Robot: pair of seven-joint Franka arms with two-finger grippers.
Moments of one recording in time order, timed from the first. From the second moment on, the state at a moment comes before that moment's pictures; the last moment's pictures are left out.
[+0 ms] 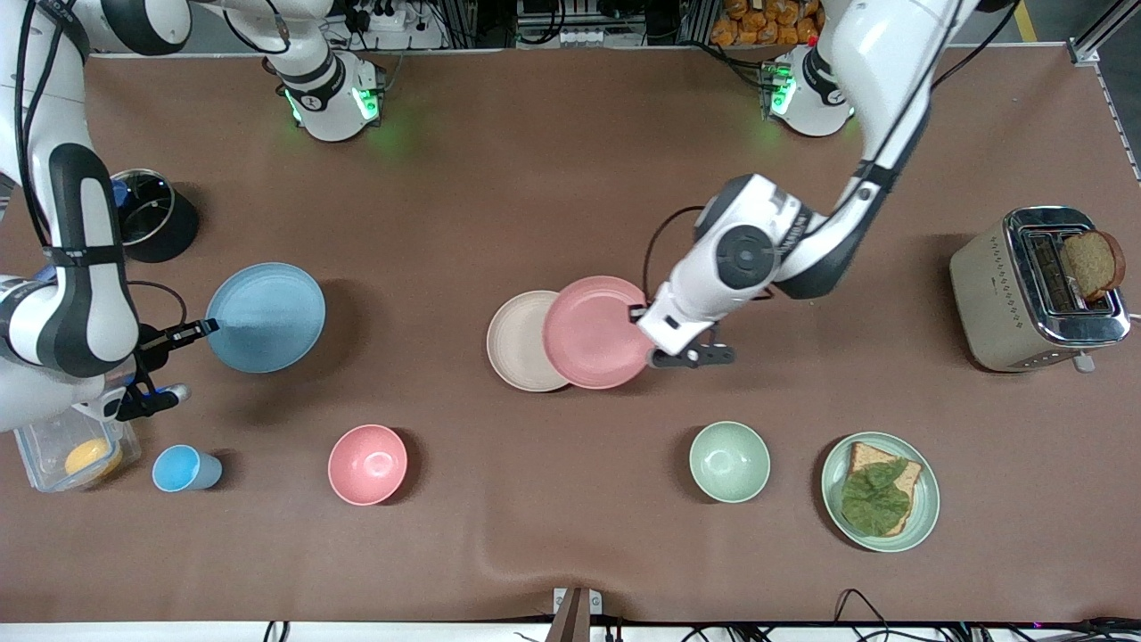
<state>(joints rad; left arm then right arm) -0.26 0.56 -0.41 -1.68 0.00 2.20 -0.70 -0.17 0.68 -0.04 -1.39 0.08 1.45 -0.48</state>
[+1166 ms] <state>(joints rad) -0.38 0.73 -0.41 -1.66 0.00 2.42 -0.80 -0.21 0.69 -0.04 -1.40 0.12 1.44 -0.54</state>
